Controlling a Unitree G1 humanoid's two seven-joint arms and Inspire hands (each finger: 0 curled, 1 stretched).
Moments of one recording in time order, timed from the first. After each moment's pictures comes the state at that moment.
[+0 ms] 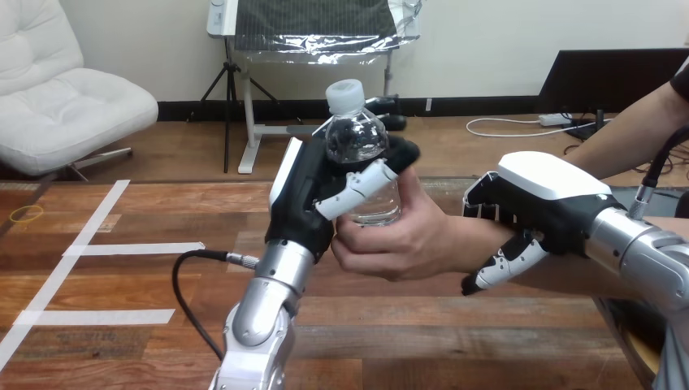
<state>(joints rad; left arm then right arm) -0.37 -0.09 -0.04 0.54 -0.02 -0.45 -0.18 -0.36 -0.73 0.22 0.14 -0.53 -0.17 0.42</state>
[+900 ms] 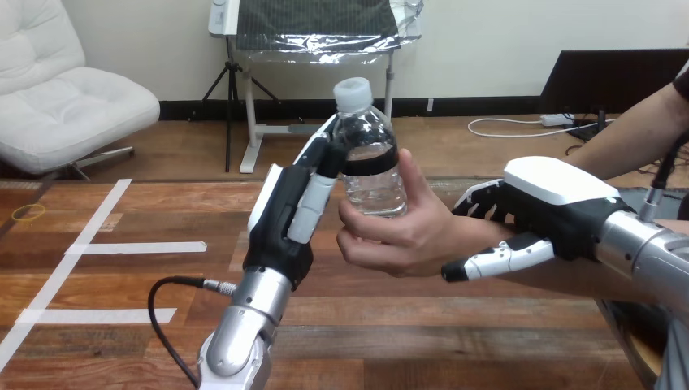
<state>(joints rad) -0.24 -0.05 -0.03 0.43 -0.05 -0.42 -0.20 -0.33 -0.76 0.19 0.13 -0.50 -0.17 0.45</state>
